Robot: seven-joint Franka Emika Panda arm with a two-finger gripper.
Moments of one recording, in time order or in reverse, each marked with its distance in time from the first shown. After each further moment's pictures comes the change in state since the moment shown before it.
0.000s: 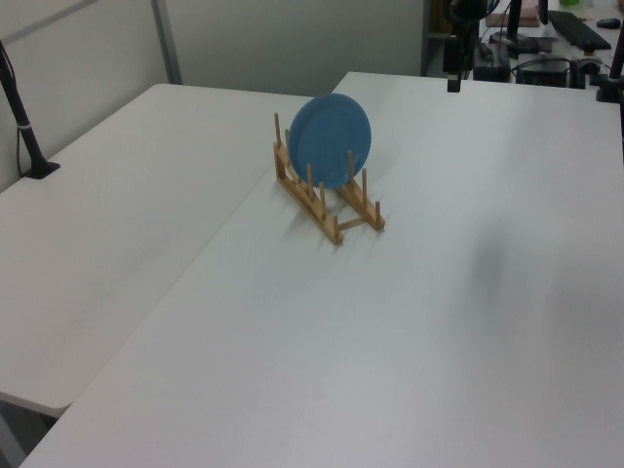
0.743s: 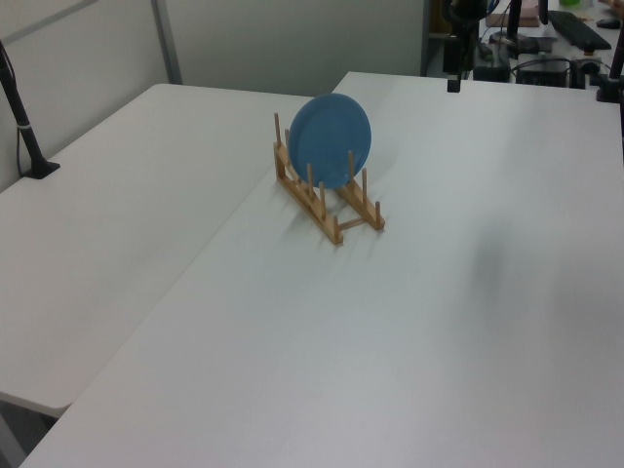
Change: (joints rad) arm 0.000 0.001 0.000 0.000 0.000 0.000 0.000
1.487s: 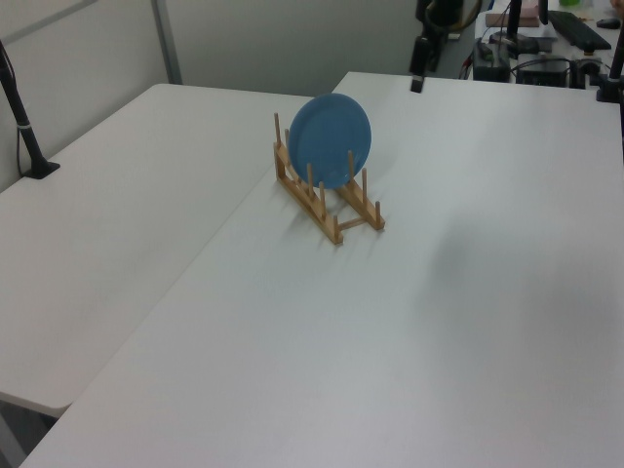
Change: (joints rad) arm 0.000 0.059 -0.001 0.001 -0.002 0.283 0.012
